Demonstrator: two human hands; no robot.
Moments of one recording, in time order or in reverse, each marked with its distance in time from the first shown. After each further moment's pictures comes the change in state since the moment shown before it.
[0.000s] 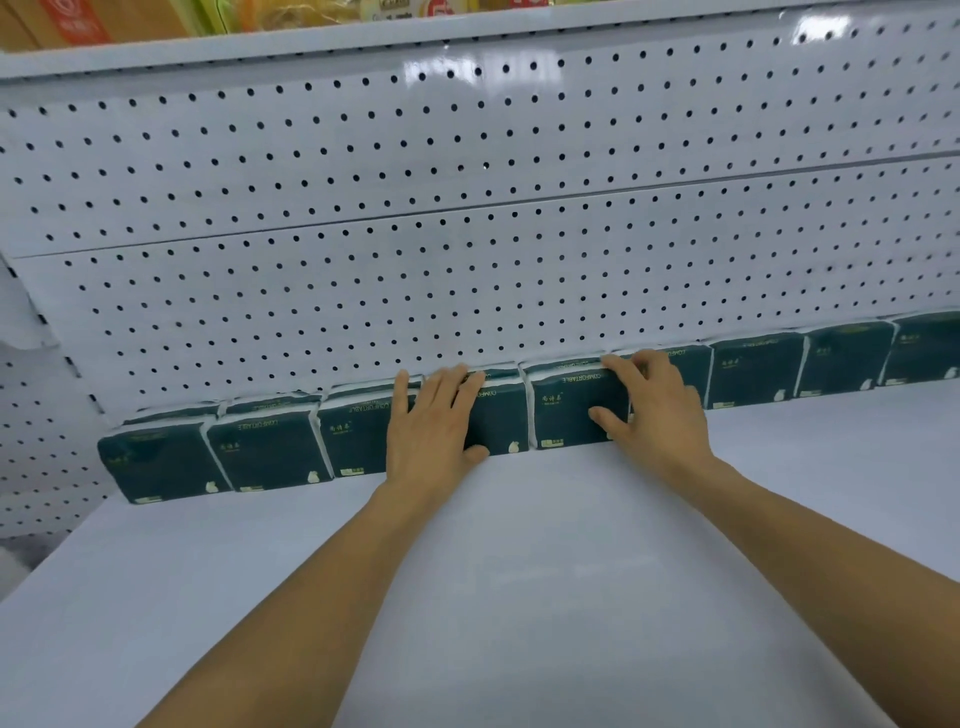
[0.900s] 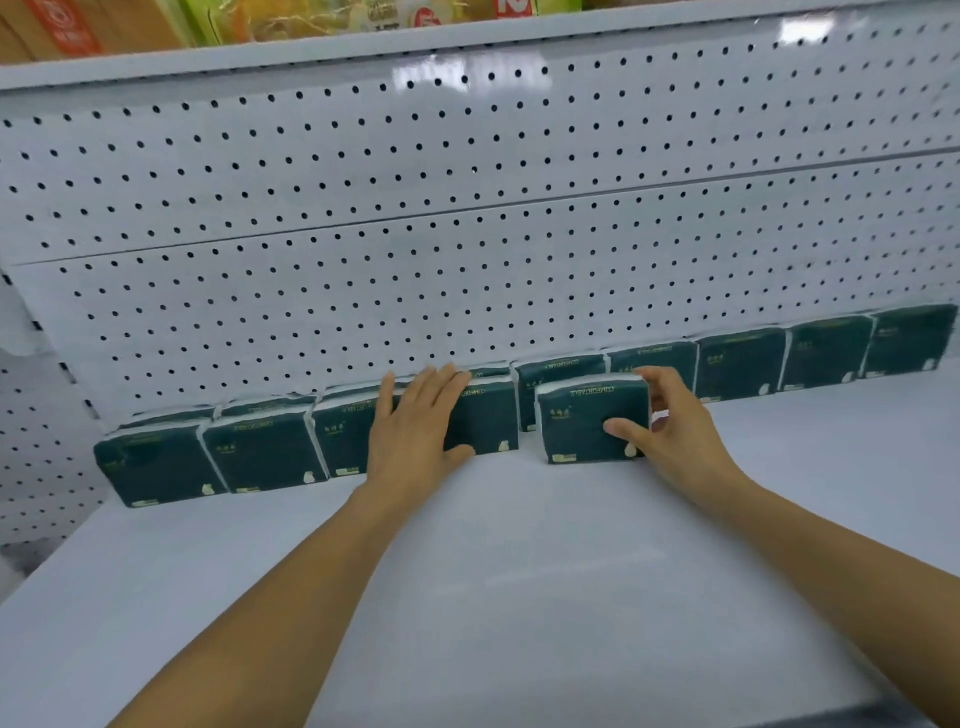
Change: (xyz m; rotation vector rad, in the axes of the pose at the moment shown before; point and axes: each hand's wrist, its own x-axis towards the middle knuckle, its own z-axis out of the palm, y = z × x) left_hand -0.007 -0.009 -0.011 -0.066 -0.081 -0.001; right_hand -0.030 0.012 -0.024 0.632 -0.062 0.191
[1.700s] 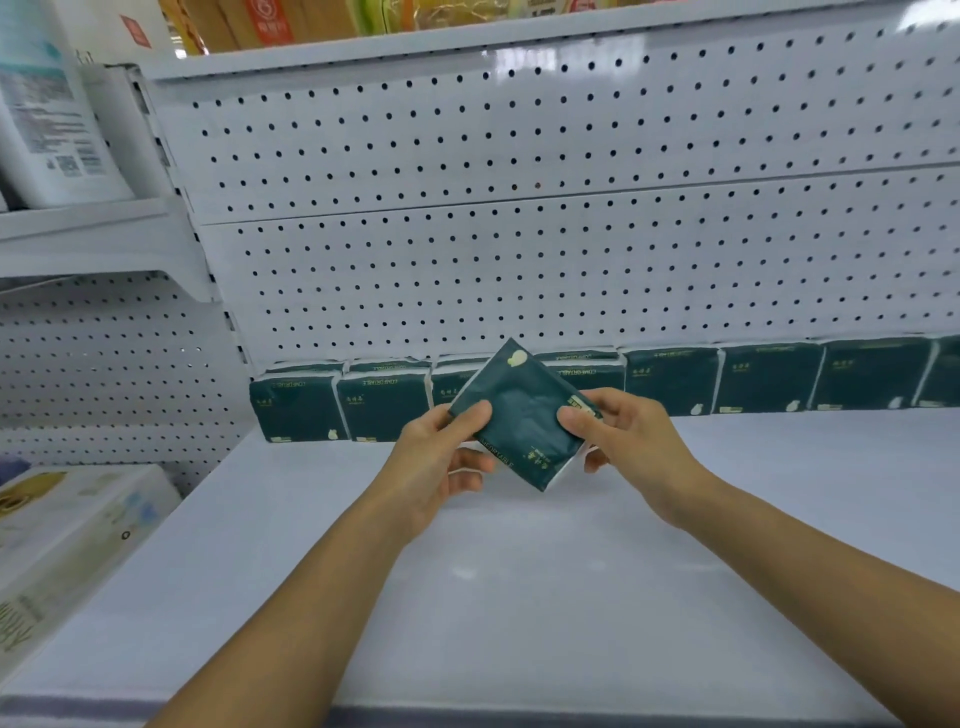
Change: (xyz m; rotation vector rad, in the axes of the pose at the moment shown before) left_hand -0.099 -0.044 -0.065 -1.675 -0.111 -0.677; right_hand -0.051 -0.105 0.099 0.481 -0.400 0.034
